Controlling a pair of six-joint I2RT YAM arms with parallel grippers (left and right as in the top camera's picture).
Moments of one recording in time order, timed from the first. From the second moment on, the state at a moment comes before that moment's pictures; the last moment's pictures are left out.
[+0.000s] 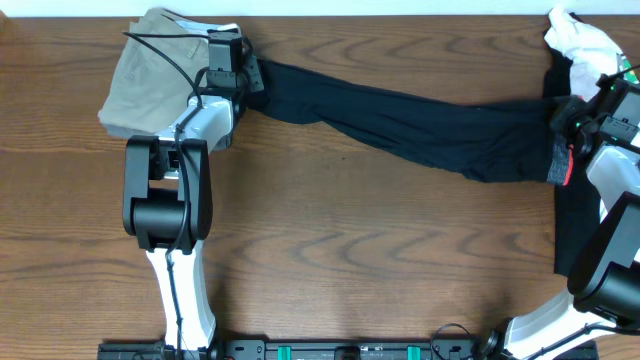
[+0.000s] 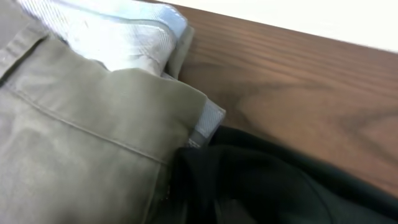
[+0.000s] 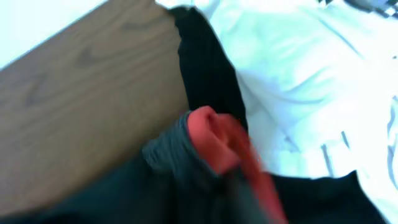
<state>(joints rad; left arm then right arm) -0.09 2.23 1.51 0.03 -0.07 -0.26 -0.43 1.85 1.14 -0.01 -0.14 0.26</state>
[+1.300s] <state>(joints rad) -0.03 2.20 1.54 -0.15 -0.06 -0.15 -0.43 1.78 1.31 -0.57 -0.26 0.15</state>
